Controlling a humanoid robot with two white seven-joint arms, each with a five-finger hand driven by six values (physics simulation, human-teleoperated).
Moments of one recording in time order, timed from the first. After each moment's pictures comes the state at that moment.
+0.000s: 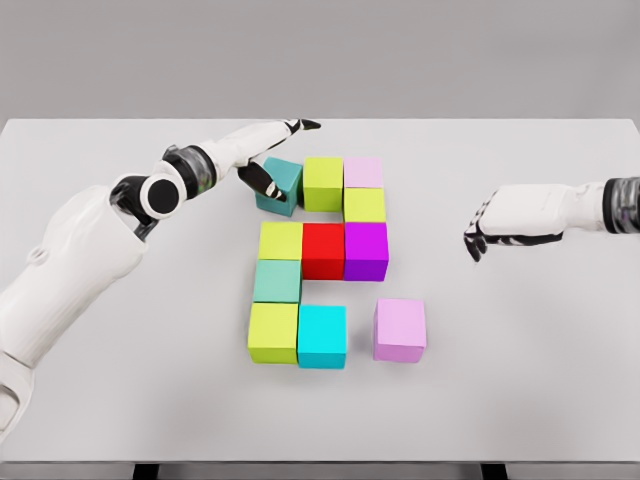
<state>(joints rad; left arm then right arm) -0.82 0.34 -0.81 -1.14 -0.23 -0.01 -0.31 -0.86 -0.97 0.93 -1.48 0.30 -0.62 0.61</state>
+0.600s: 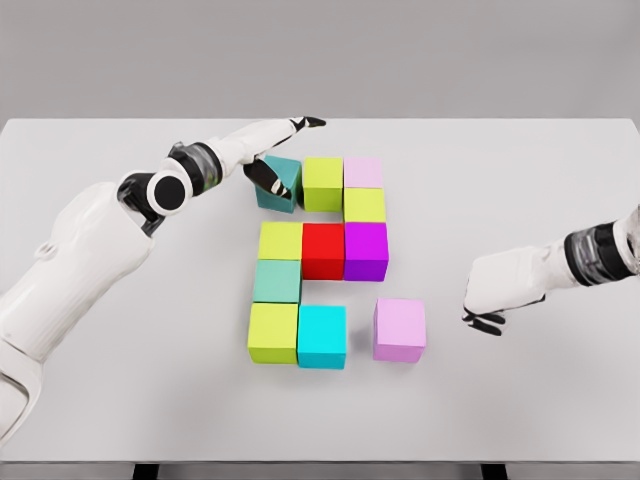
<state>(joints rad) -0.83 0.32 -0.81 -1.11 -0.24 -0.03 -0.31 -1.09 -1.03 1.42 -1.65 0.30 -0.61 0.61</state>
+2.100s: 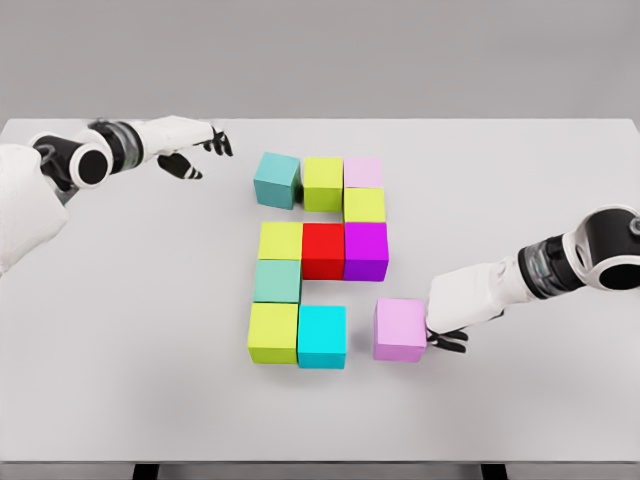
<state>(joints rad) -0.98 0.53 -0.98 -1.05 -0.35 -0.05 -0.47 -1.08 -0.93 1.44 -1.67 0.30 -0.61 0.61</state>
